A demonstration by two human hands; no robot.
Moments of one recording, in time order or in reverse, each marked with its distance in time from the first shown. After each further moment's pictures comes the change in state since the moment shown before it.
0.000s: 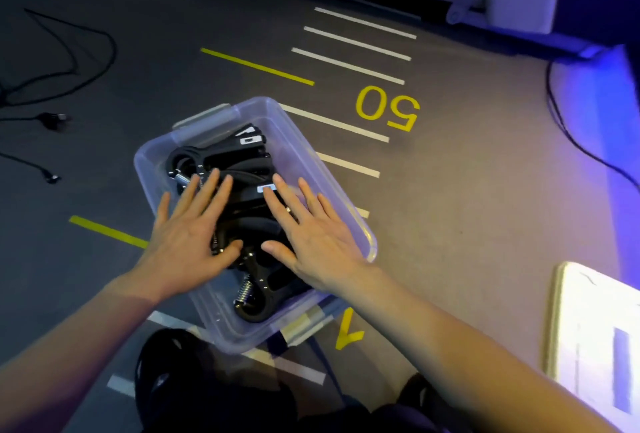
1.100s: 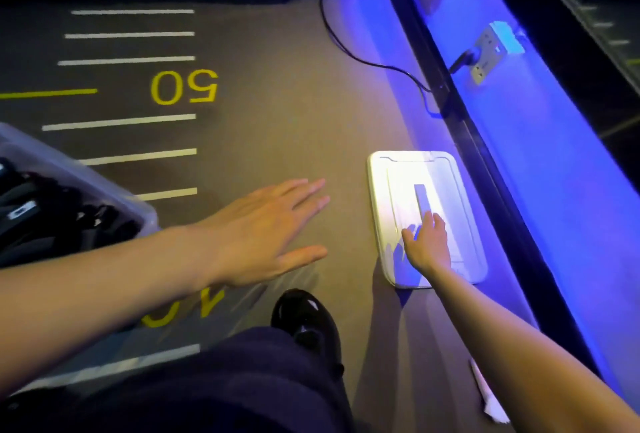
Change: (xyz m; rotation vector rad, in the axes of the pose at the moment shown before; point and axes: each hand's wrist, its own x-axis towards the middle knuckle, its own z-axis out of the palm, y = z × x) left_hand -0.015 0.344 -0.042 0.049 -0.312 1.012; right_hand -0.373 0.227 0.065 0.451 0.334 1.410
